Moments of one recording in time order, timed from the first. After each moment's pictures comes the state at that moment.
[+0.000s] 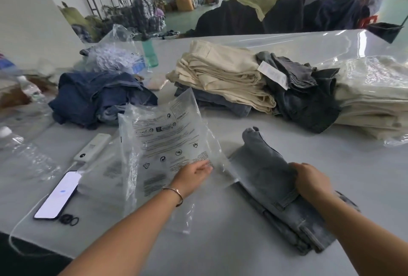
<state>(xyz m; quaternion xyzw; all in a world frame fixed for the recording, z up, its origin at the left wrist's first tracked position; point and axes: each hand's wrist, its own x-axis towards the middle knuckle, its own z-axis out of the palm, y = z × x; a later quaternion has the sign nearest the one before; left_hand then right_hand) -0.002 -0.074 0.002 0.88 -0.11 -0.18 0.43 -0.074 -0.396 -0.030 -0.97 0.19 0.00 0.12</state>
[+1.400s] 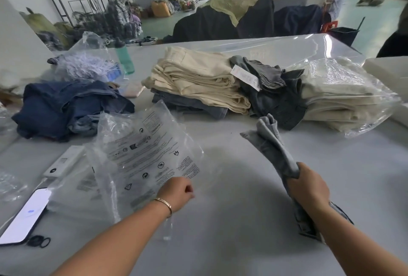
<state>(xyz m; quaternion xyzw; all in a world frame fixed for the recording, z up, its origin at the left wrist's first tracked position) -0.009 -0.090 -0.019 0.96 -0.19 -0.12 0.17 -0.131 -0.405 -0.007 -0.91 0.34 -0.10 0.24</state>
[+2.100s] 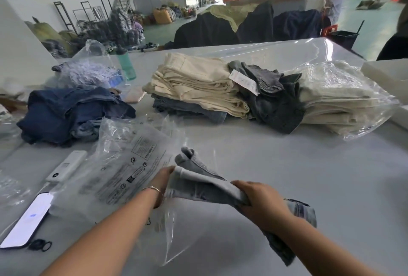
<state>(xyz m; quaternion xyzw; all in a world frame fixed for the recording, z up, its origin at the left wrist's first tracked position) -0.009 -0.080 0.026 0.89 0.04 -0.21 0.40 -0.141 -0.314 0.027 -0.98 -0.03 -0.03 0.22</state>
